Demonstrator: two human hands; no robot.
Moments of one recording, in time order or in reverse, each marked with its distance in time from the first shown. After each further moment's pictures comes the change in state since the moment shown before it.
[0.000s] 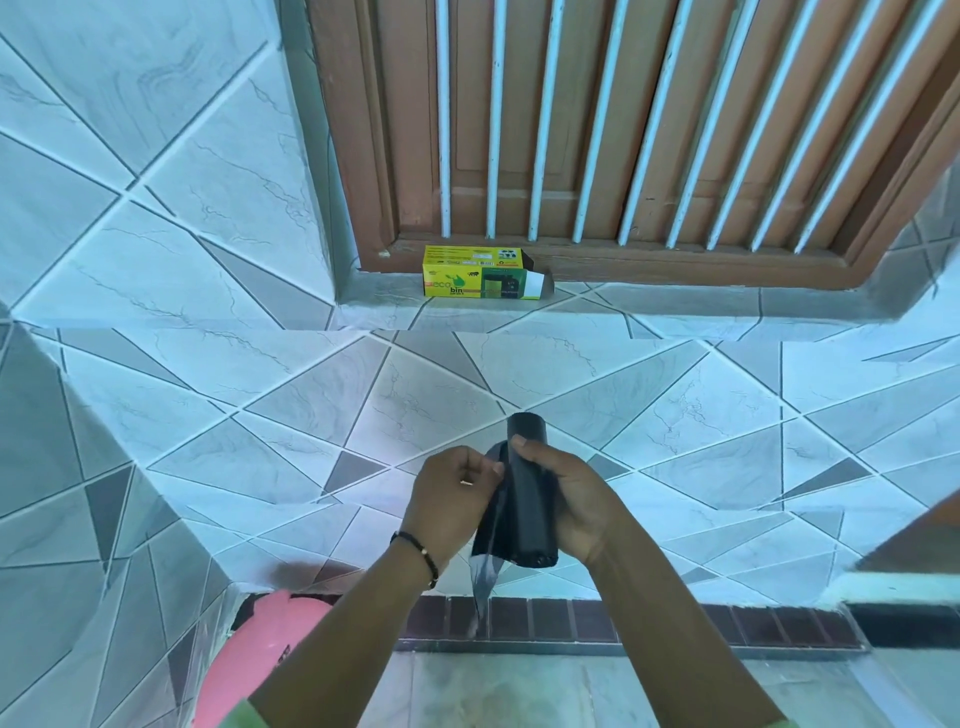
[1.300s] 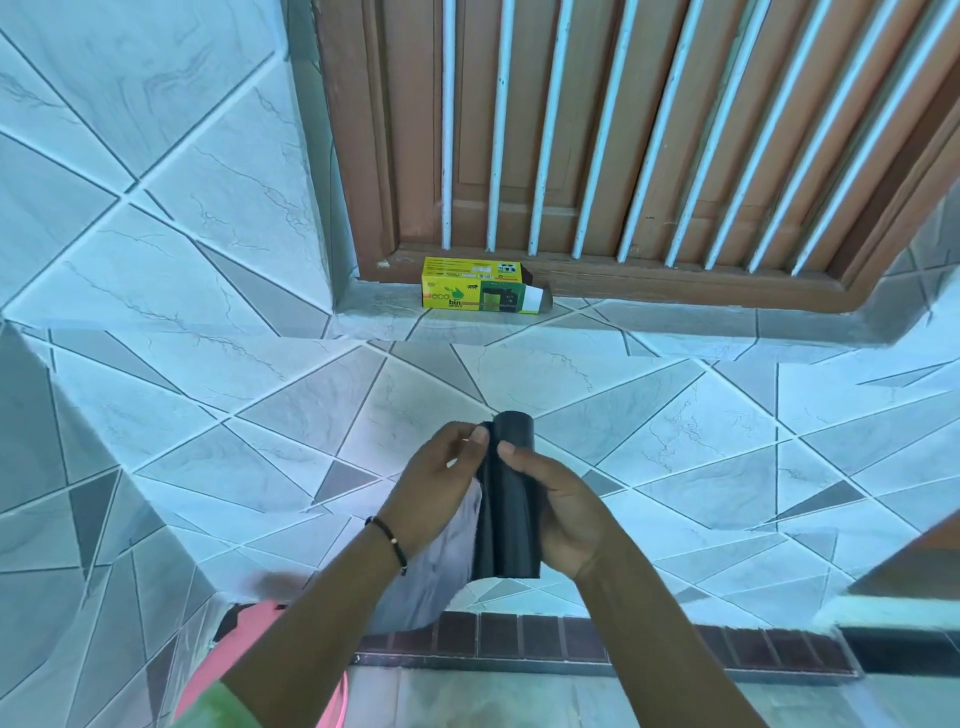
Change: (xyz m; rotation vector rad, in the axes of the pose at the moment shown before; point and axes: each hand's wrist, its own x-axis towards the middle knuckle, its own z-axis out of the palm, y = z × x) left_hand 0.020 0.009 -0.016 0.007 -0.129 0.154; right_hand -0.002 -0.006 0.011 -0.035 -0.097 -0.070
